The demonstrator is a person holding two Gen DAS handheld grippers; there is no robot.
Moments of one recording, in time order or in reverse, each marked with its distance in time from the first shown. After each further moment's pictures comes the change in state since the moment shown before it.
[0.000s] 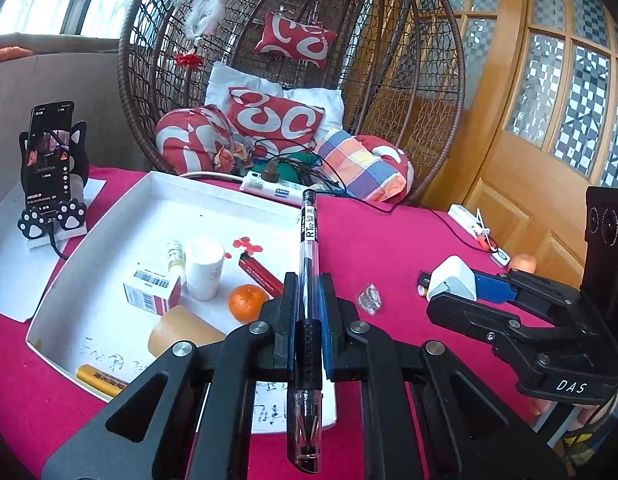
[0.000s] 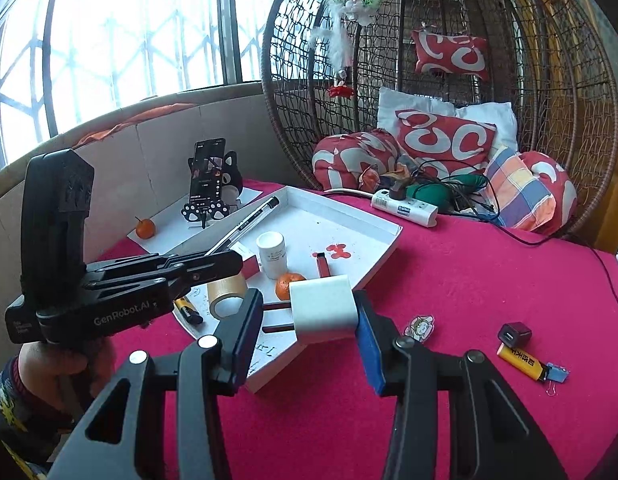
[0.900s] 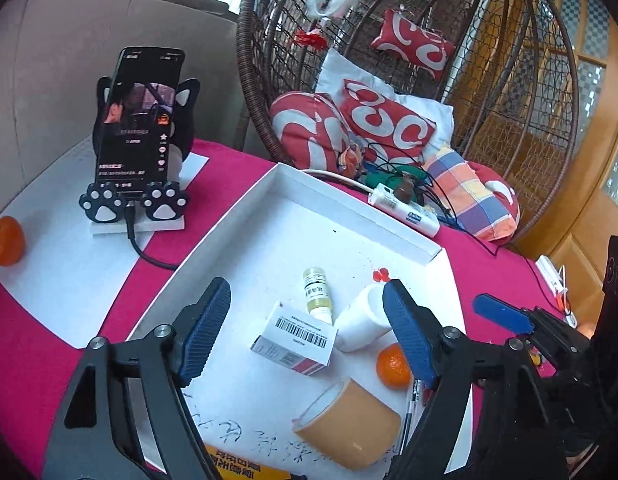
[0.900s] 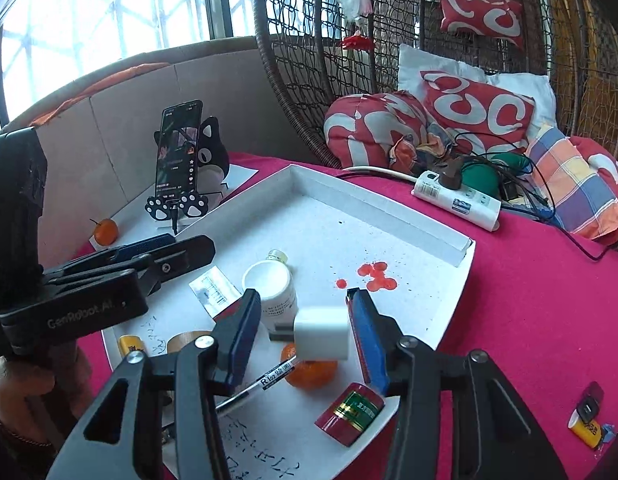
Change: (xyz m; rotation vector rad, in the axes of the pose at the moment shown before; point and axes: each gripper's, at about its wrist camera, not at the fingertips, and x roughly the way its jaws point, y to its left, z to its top) left arm 0.034 0.114 0.016 -0.236 0.014 0.250; right arm 0.133 0.019 0.033 0.009 0.116 -0.009
